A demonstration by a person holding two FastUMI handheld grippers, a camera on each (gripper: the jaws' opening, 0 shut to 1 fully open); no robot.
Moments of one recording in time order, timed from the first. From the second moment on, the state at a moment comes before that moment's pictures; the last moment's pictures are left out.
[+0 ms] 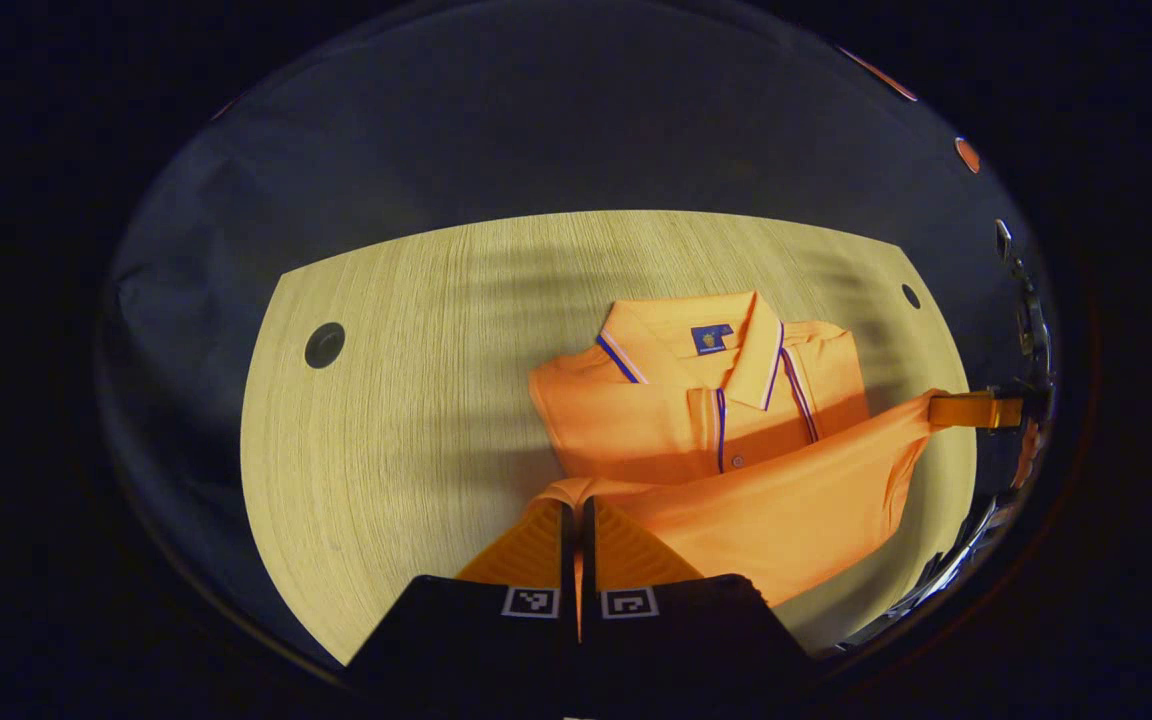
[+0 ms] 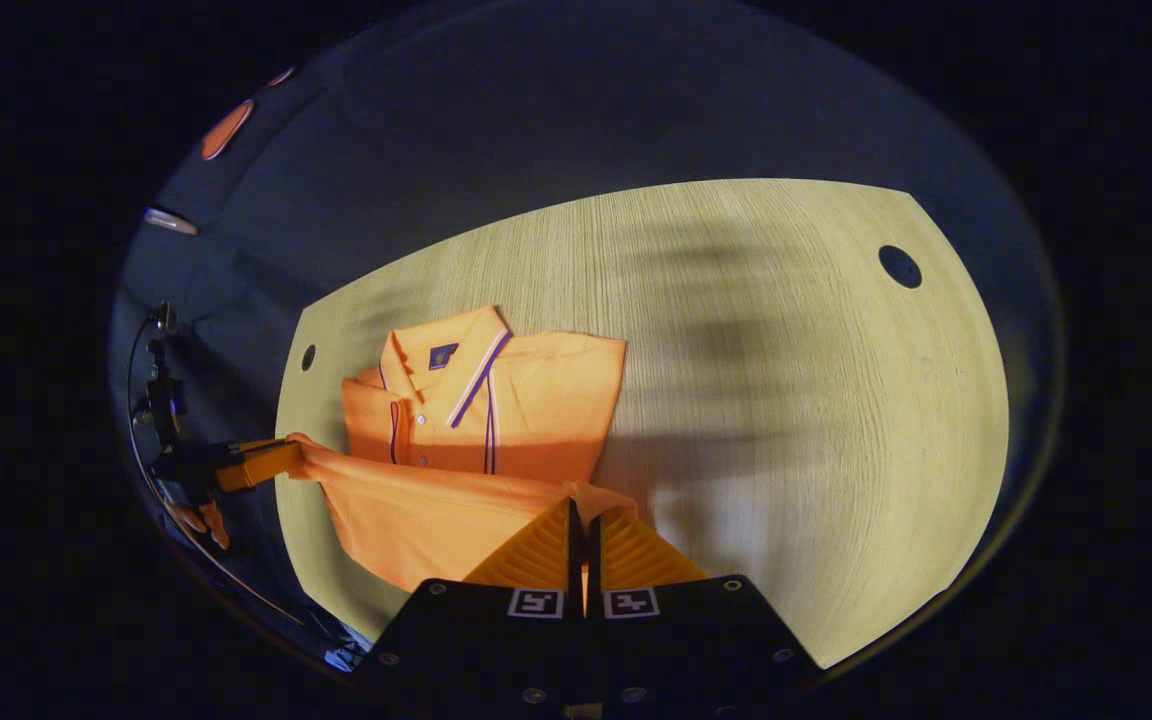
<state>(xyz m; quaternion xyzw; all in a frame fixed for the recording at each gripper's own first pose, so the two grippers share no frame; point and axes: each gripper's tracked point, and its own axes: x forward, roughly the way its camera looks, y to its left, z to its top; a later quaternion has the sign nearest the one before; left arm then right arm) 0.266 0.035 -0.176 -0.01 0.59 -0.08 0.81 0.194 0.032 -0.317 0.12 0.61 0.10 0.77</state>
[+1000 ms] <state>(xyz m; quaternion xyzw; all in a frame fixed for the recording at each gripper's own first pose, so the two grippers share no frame) 0.361 0.045 -0.087 -0.01 0.35 -0.01 0.94 0.281 0.033 -0.271 0.28 0.49 0.06 0.83</state>
